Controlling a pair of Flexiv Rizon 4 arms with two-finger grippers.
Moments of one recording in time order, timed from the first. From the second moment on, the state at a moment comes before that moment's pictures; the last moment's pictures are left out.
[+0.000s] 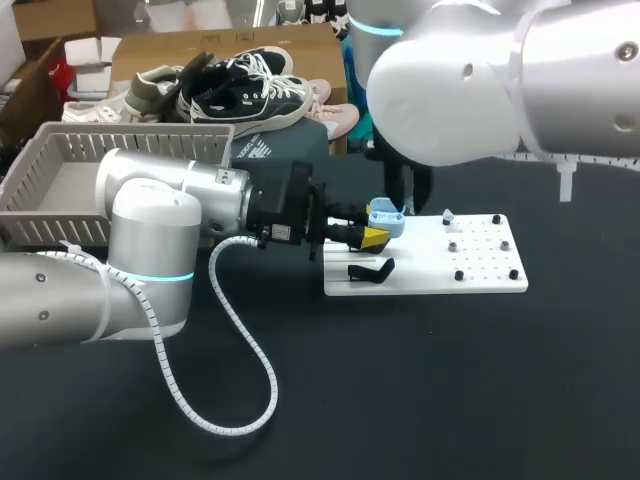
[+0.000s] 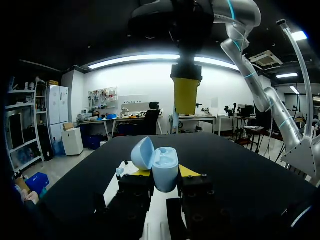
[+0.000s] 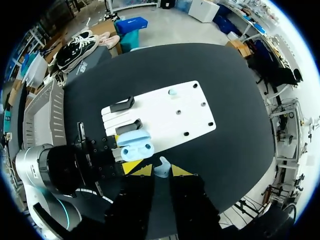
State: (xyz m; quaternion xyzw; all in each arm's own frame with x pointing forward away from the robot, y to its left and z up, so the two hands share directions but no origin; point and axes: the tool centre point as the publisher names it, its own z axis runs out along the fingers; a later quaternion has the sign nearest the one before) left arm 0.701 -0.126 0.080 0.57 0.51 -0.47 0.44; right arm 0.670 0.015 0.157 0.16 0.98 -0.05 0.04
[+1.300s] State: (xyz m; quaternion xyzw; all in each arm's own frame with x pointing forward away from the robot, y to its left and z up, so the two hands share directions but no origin) left arm 0.701 -0.126 0.080 0.57 0.51 -0.47 0.44; right arm 0.683 0.029 0.147 0.16 0.98 -0.06 0.05
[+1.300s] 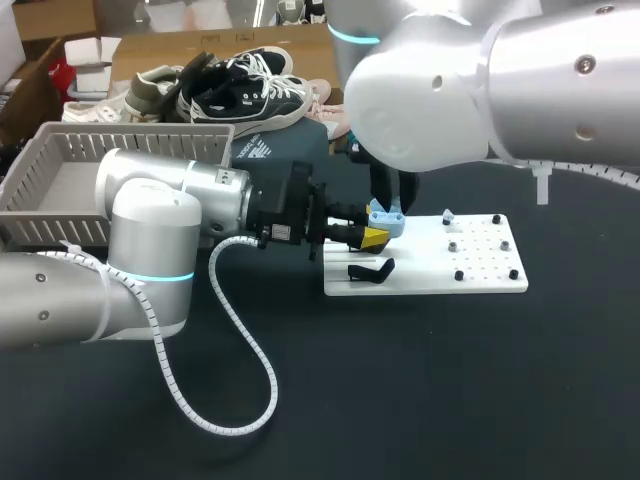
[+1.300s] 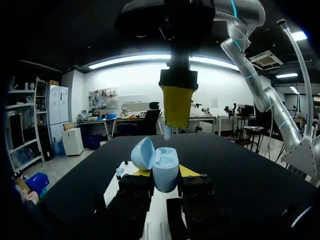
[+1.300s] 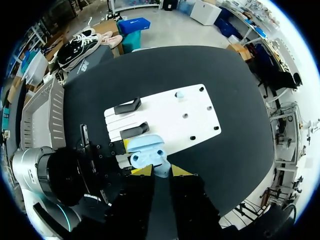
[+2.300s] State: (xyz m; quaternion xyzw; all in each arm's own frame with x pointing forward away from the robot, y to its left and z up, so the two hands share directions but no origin) left arm 0.701 -0.126 0.080 0.57 0.51 -0.47 0.44; right arm 0.689 0.030 0.135 0.15 0.99 -0.07 0.03
